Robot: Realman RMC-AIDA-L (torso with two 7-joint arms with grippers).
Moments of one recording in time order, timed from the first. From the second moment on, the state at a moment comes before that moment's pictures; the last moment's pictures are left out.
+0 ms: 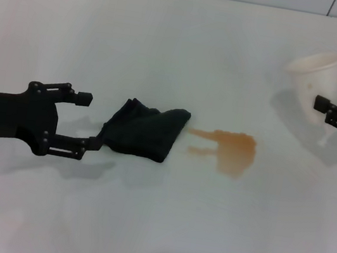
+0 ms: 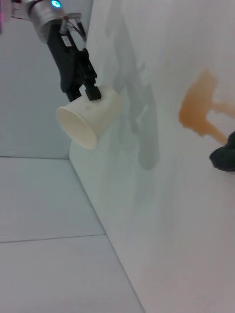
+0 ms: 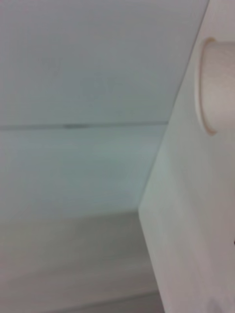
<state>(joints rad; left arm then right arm) -0.37 -2.06 0.87 0.93 1.97 1.62 -1.35 0.29 2.01 -0.96 -0.78 -1.52 -1.28 1.25</state>
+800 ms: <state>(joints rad) -0.37 -2.06 0.87 0.93 1.96 1.62 -1.33 0.32 2.01 -0.93 -0.48 -1.42 -1.23 1.00</state>
